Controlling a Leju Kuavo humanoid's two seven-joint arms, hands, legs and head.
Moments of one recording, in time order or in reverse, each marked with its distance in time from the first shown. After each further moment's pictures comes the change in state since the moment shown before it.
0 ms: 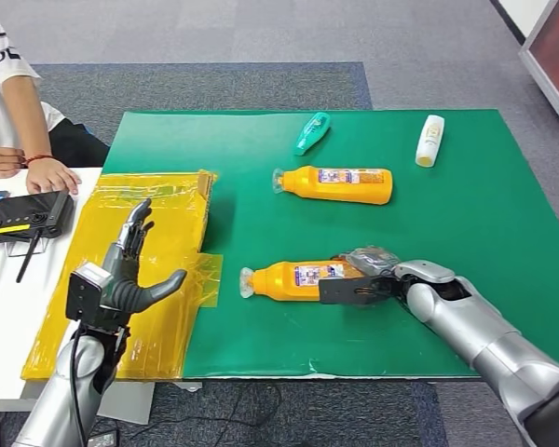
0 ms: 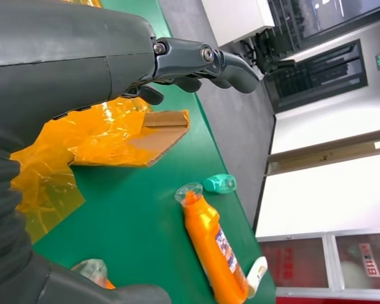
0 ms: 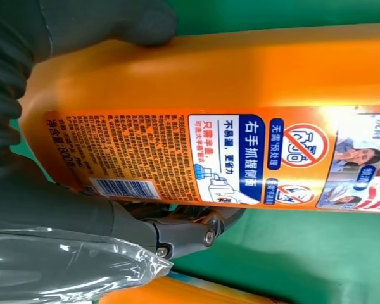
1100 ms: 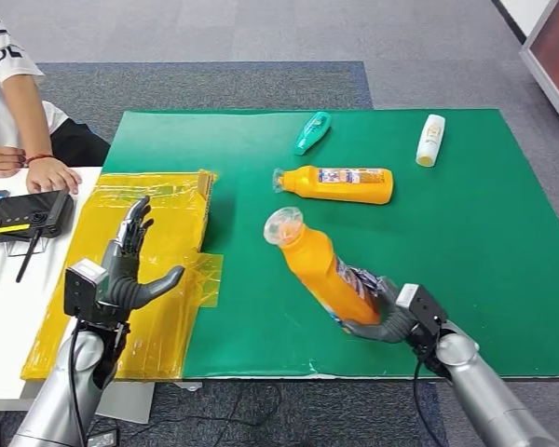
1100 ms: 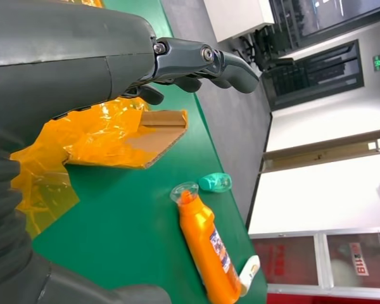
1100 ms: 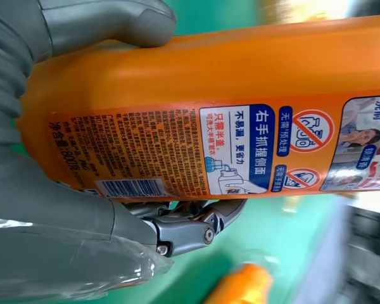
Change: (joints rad) left arm -0.027 0.010 -0.006 0.047 0.049 -0.012 -0.032; right arm 0.385 0.065 -0.474 -0.077 -0.559 0.138 -0.537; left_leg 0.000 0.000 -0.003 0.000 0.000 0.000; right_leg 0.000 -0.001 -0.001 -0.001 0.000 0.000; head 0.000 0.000
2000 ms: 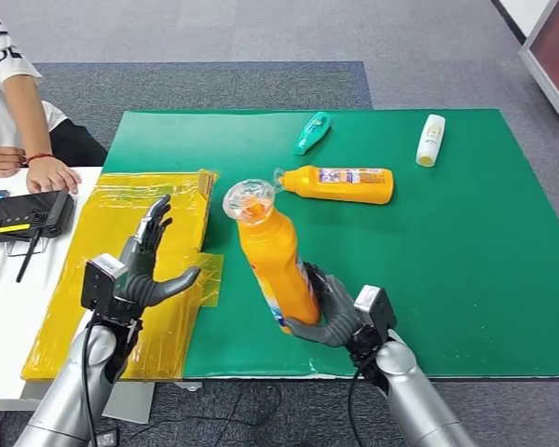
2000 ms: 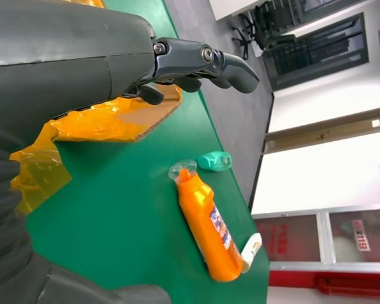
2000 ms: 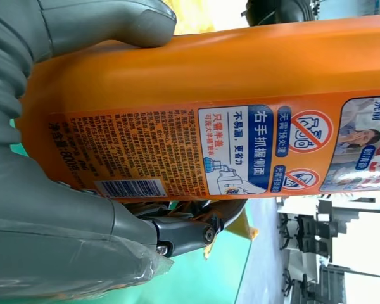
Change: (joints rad) left arm -0.041 -0.021 -0.046 0.041 -0.013 -0.029 0.020; right arm 0.050 0.289 -0.061 -0.064 0.030 0.014 0.005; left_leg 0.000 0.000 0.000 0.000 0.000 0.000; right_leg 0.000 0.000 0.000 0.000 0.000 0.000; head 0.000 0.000
